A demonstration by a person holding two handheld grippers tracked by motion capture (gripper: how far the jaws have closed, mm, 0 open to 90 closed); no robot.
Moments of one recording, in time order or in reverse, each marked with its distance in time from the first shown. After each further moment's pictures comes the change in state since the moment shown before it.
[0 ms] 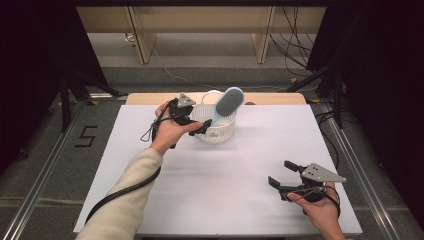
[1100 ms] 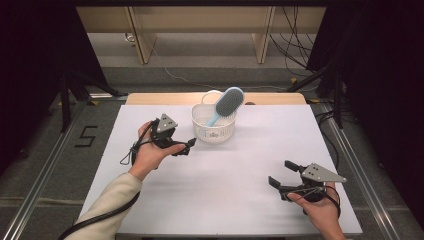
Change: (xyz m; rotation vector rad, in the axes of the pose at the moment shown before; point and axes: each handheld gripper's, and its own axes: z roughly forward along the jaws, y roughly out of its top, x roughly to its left) left arm -0.008 -0.052 -0.052 -0.010 0.007 0.021; right arm 0.000 0.000 -0.001 0.000 -0.005 0.000
